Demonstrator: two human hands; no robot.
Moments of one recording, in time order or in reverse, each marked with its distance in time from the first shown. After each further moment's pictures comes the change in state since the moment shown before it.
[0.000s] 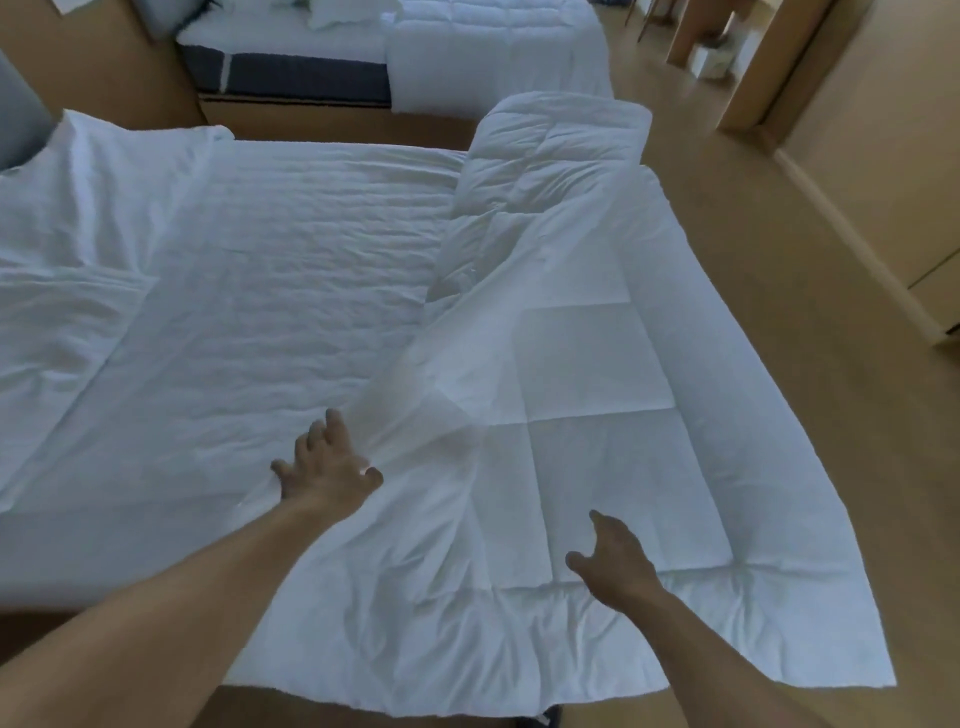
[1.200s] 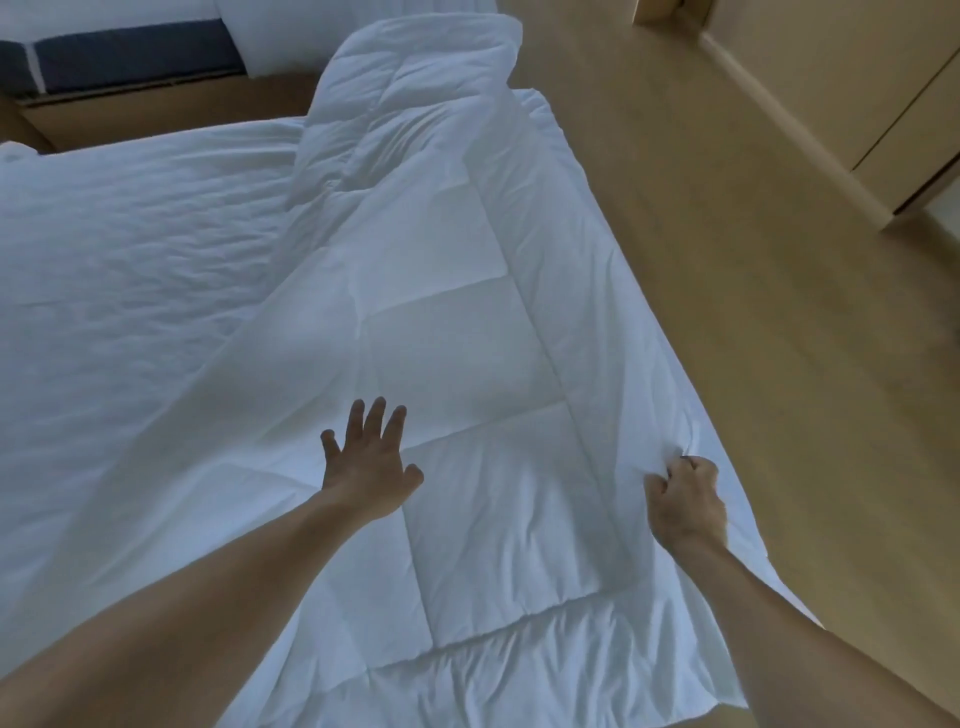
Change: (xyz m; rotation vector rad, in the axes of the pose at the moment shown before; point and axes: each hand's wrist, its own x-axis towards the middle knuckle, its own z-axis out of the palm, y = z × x) left_hand 0.048 0.283 0.060 0.305 -0.131 0.408; right_hand 0.128 0.198 -0.151 0.142 0.442 0.297
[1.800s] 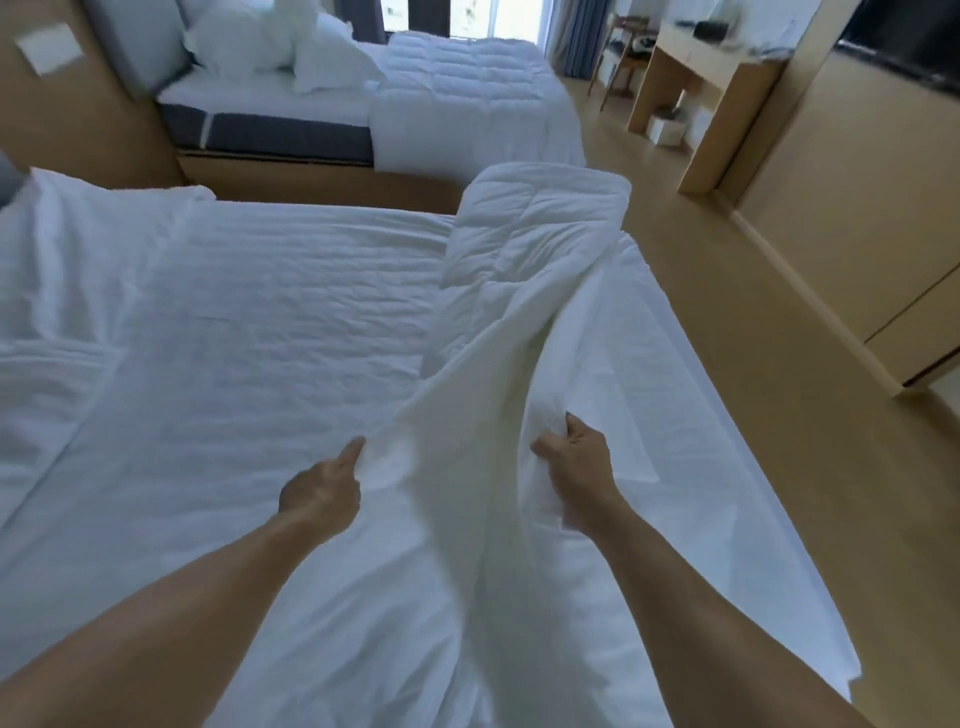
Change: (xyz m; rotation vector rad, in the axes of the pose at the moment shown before) left_hand -0.070 -0.296 -0.031 -0.296 0.078 -0.241; right_hand -0.215 -0.350 0.004 0.851 -0.214 -0.306
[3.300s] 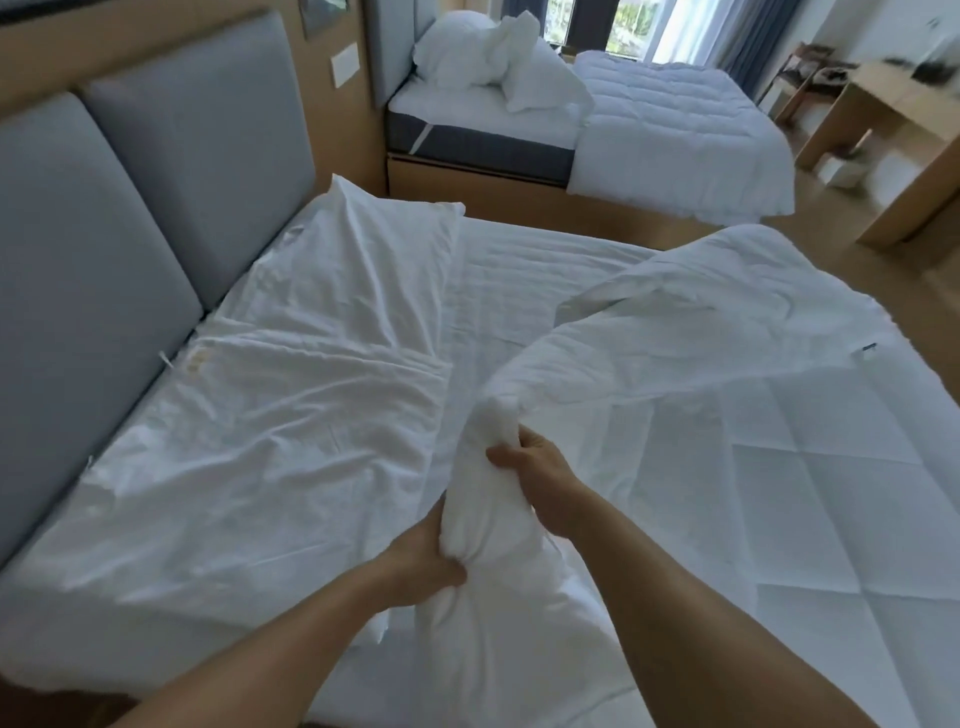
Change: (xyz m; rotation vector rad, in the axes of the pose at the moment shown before) left_hand 0.018 -0.525 -0.101 -0.845 -0.353 0.192; right_hand -0.125 -0.114 0.617 0.018 -0.545 0.208
